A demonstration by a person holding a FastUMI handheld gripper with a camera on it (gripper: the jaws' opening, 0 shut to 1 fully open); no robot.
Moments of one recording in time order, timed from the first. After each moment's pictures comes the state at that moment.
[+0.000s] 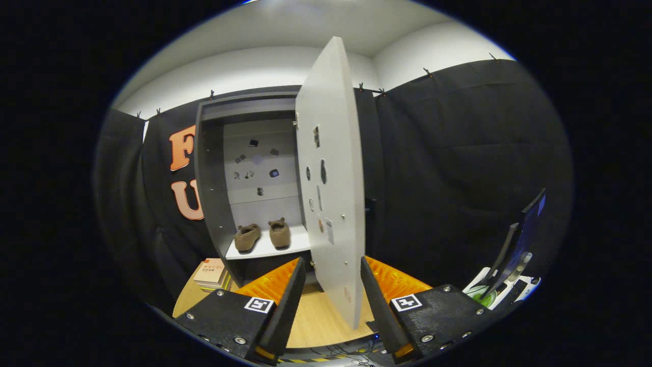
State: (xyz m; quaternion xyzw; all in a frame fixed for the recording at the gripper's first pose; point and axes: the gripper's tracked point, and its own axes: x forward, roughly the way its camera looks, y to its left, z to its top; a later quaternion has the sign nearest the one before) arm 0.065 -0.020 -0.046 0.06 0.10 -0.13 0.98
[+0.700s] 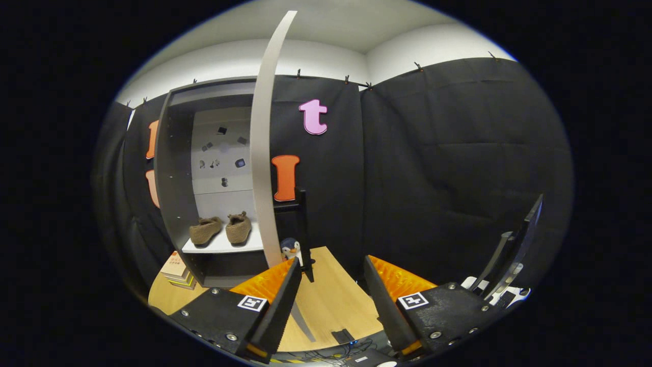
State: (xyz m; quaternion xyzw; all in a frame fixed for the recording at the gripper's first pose) arm 0.119 -0.103 -0.081 0.03 0.11 -0.17 0.98
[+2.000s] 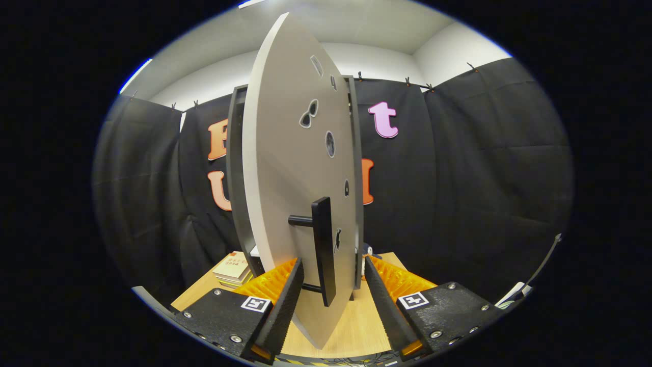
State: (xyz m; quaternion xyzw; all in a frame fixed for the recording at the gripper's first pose) arm 0.158 0.059 -0.072 0.04 0.08 0.03 1.00
